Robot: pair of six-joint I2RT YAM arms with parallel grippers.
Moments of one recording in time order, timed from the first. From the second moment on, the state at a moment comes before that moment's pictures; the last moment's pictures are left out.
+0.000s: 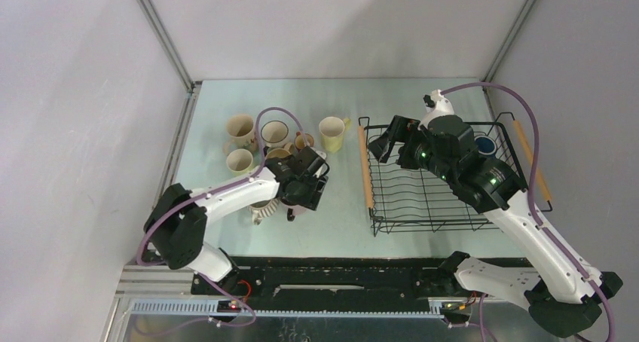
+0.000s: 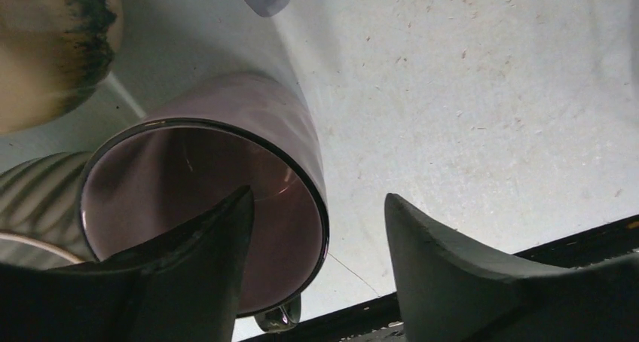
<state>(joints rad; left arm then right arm) -0.80 1.52 1.00 -0.67 -0.12 -0.37 0.68 1.00 1.30 -0.74 0.15 0.66</state>
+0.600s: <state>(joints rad) -0.80 1.22 1.03 -0.70 -0.12 -0.37 0.68 1.00 1.30 -0.74 0.15 0.67</state>
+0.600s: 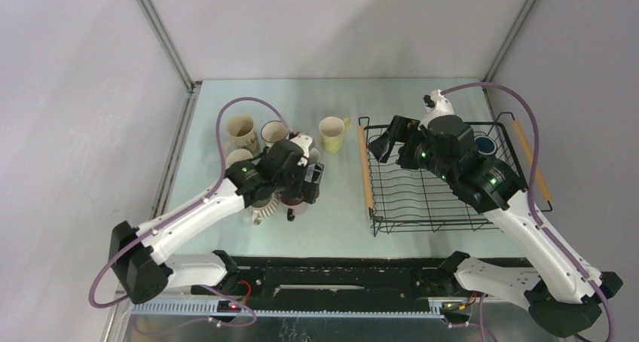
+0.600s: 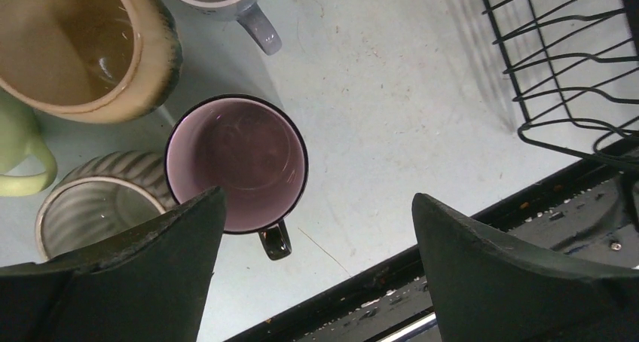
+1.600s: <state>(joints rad) -0.75 0.95 1.10 -0.62 0.10 -0.26 0.17 1.09 1.19 -0.81 0.26 0.65</state>
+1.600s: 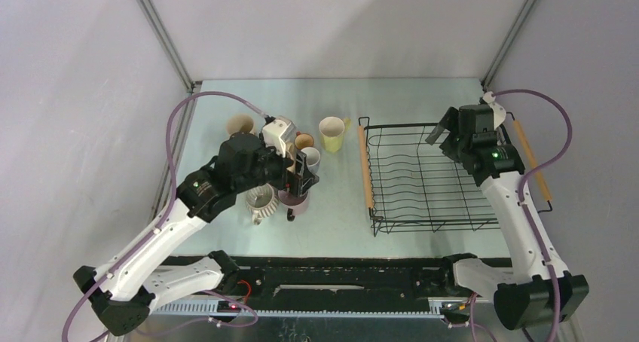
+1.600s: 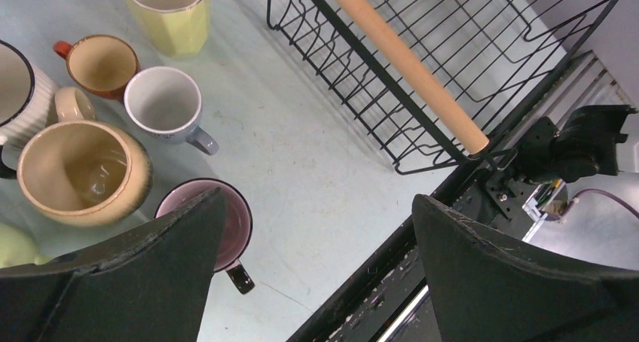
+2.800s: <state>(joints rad) -0.60 0.88 0.98 -0.47 0.30 -0.29 -0.28 1.49 1.09 -0.32 0.23 0.42</state>
